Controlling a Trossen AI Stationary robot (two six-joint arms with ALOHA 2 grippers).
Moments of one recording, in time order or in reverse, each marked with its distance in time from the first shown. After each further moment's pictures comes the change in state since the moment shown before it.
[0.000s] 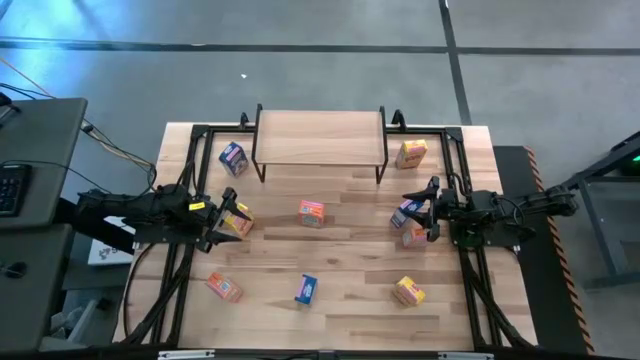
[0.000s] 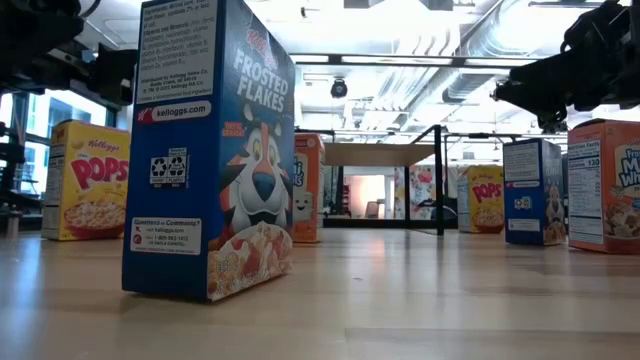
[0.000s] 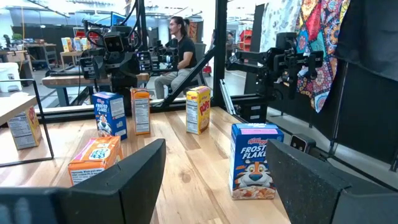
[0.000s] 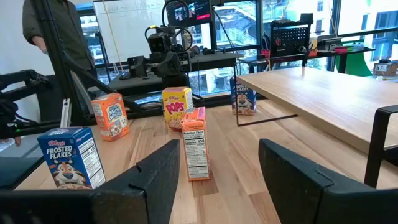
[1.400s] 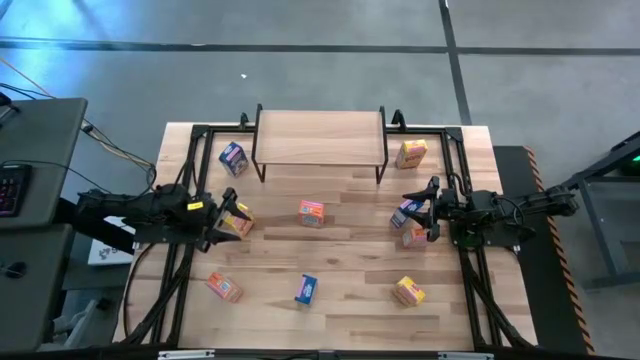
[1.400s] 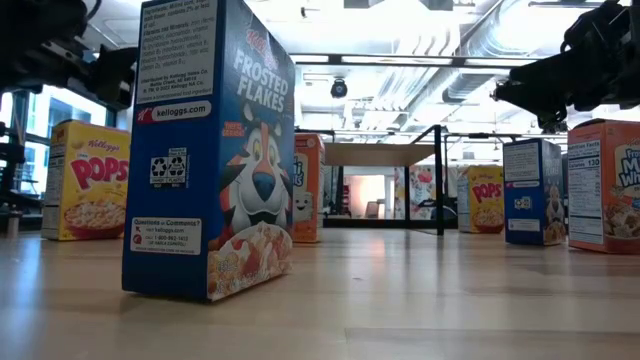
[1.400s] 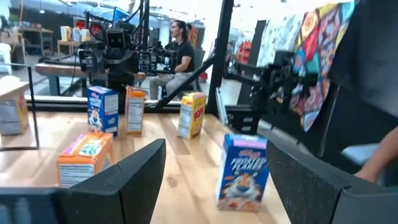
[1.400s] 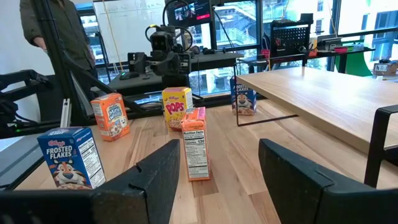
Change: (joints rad) left arm 0.000 0.000 0.000 0.028 -0.002 -0.140; right arm 0.000 0.000 0.000 0.000 0.000 0.000
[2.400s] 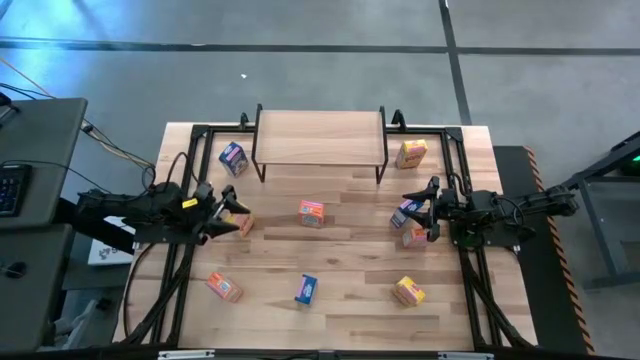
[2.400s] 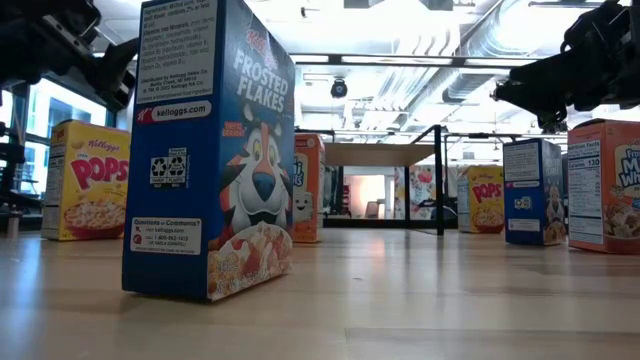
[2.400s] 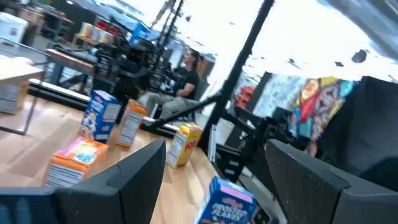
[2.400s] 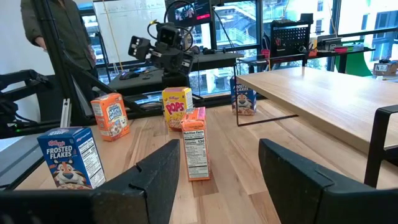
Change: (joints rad) left arm 0.000 0.000 0.000 0.119 -0.100 -0.307; right arm 0.000 0.000 0.000 0.000 0.000 0.000
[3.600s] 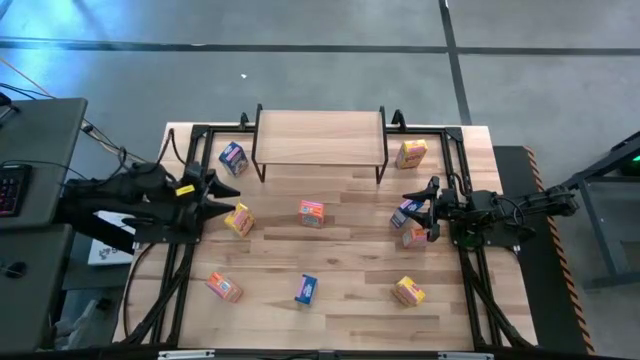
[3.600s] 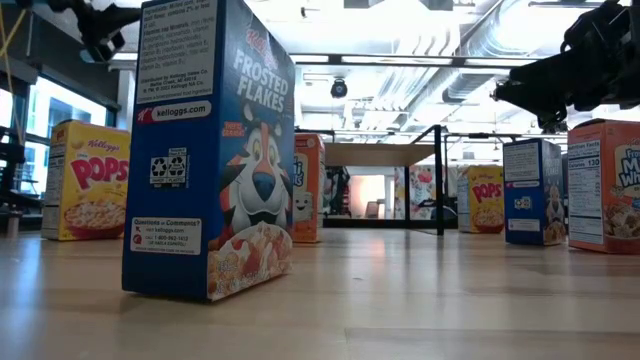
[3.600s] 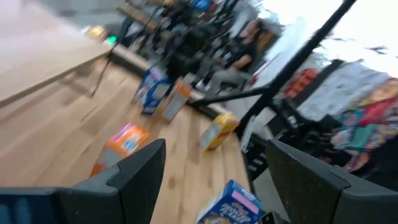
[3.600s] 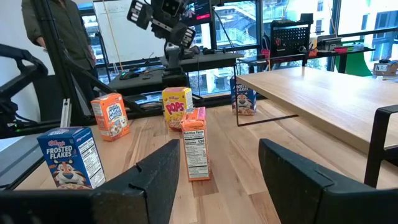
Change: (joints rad) left arm 0.000 0.251 0.521 -0.577 -0.184 -0.123; right arm 0.000 0.000 0.000 0.000 0.000 0.000
